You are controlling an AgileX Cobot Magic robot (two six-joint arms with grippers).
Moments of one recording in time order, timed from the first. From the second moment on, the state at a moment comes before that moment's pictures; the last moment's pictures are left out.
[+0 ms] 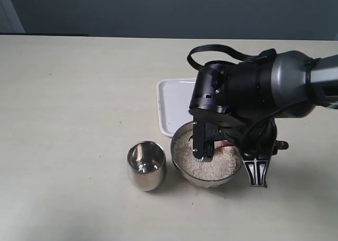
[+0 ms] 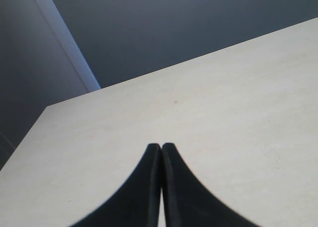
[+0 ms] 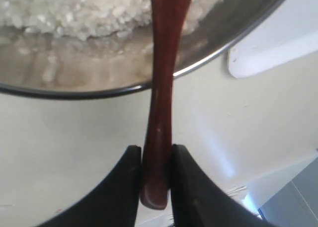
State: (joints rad) left arm -0.19 0.01 0.00 0.26 0.25 0.04; right arm 0.99 1.81 -1.03 -0.60 1.22 -0.27
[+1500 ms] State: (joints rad) left arm -0.19 0.01 0.00 0.26 0.25 0.04; right arm 0.91 1.69 -1.03 -0.33 1.23 -0.27
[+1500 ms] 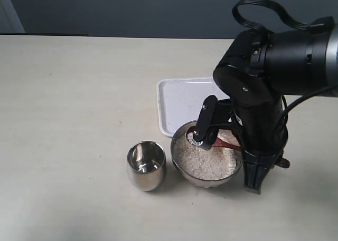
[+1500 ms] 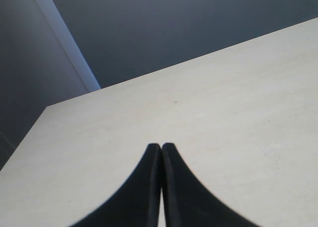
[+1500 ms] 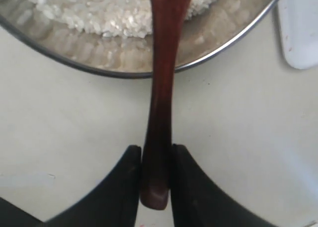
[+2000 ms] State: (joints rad) left arm -0.19 0.01 0.00 0.26 0.25 0.04; right arm 0.91 1.69 -1.03 -0.30 1.22 -0.27
